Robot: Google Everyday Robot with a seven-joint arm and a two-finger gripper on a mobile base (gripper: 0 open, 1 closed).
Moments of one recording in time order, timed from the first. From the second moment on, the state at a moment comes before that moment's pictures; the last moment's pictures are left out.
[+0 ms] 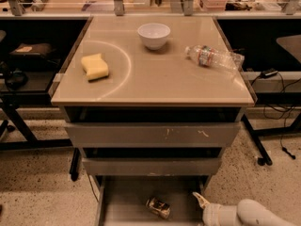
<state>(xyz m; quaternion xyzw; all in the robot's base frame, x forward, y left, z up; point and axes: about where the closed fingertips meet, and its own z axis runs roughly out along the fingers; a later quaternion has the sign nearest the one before) 0.386 -0.171 0.317 -0.55 0.73 0.23 0.34</state>
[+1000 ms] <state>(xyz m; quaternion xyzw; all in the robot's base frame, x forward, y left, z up) 0.450 -0.119 0.222 -0.54 0.71 0.27 0.35</state>
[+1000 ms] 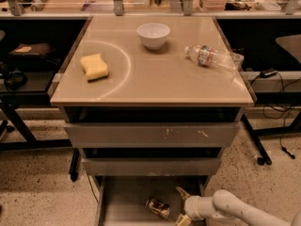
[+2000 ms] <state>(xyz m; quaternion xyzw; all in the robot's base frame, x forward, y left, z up) 0.467 -0.068 0.151 -0.56 0.71 0.27 0.34</state>
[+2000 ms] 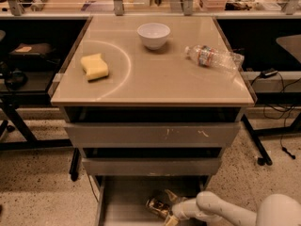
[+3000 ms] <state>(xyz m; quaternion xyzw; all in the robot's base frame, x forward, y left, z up) 0.475 -0.063 0.139 -0.55 0.71 0.27 0.34</state>
